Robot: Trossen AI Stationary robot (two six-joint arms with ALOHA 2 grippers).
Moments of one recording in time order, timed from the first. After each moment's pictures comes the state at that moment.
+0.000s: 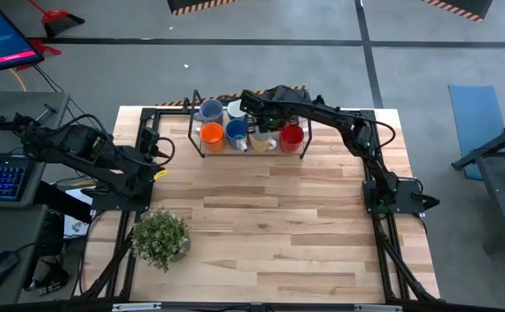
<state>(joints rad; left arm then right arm) -0.29 0.83 1.22 -1.39 -0.45 0.42 -0.38 2.23 2.25 -1.39 0.21 0.96</state>
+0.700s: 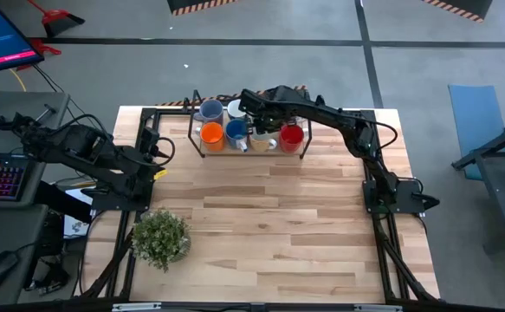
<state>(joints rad) -0.29 0.83 1.22 -1.39 -0.45 0.42 -0.36 2.21 2.28 -1.38 0.16 0.95</state>
